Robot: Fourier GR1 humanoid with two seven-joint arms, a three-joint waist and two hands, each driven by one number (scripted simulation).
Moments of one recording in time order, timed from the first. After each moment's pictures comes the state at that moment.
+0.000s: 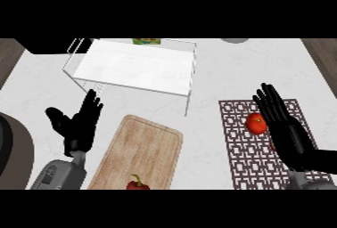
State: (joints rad) left arm -0.18 0.24 -0.21 -1.30 0.43 0.37 0.04; right arm -0.03 -0.31 0.17 -1.66 -0.34 -0.02 -0.11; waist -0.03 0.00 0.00
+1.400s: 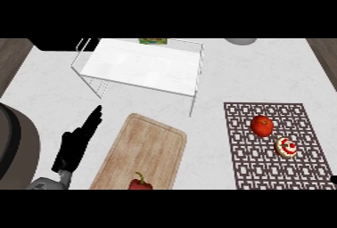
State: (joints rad) left arm -0.07 0.41 -0.35 -1.34 0.21 0.17 0.01; right arm 0.31 -0.76 -0.17 -1.75 -0.14 -0.09 0.32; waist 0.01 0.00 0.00
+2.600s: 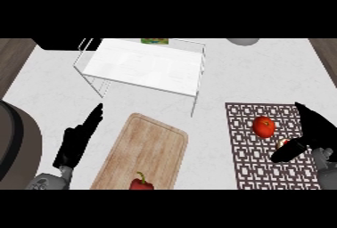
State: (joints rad) left arm -0.09 0.38 -0.30 -1.30 0.17 0.12 0.01; right arm -0.21 -0.67 0.34 -1.64 0.36 0.08 1.12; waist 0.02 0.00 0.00
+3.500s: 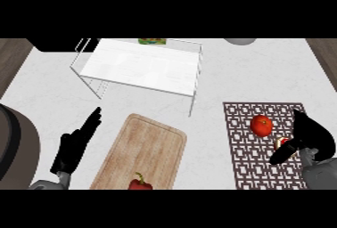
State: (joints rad) left arm -0.04 0.35 -0.26 -1.34 0.13 0.09 0.01; right arm -0.19 -0.57 0.32 -1.50 0.55 0.13 1.11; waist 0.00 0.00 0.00
